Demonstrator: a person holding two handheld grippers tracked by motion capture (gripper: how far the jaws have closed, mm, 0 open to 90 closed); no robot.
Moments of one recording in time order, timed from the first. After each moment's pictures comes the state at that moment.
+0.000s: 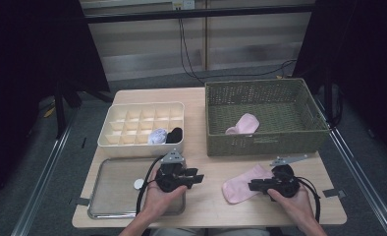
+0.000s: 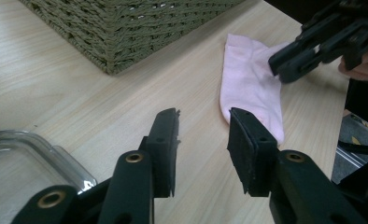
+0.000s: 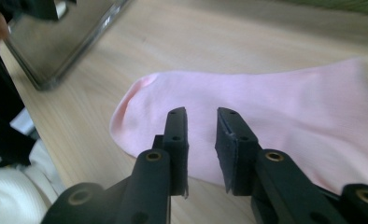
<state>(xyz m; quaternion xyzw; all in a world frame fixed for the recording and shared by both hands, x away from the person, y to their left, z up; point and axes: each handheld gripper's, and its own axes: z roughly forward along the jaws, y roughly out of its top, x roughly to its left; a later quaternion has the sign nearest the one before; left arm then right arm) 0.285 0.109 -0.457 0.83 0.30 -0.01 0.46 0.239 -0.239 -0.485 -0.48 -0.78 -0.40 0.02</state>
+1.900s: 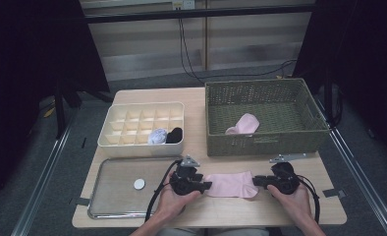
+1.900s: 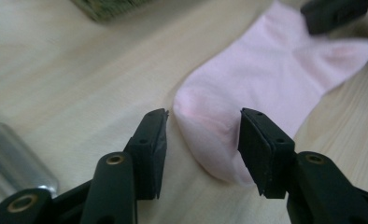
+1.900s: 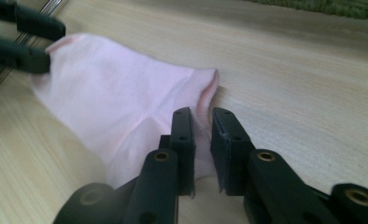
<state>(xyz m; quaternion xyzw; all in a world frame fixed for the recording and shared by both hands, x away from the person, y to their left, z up) 0.292 0.077 -0.489 0.85 0.34 -0.01 0.39 0.247 -0.247 -0.492 -0.53 -0.77 -0.36 -0.04</state>
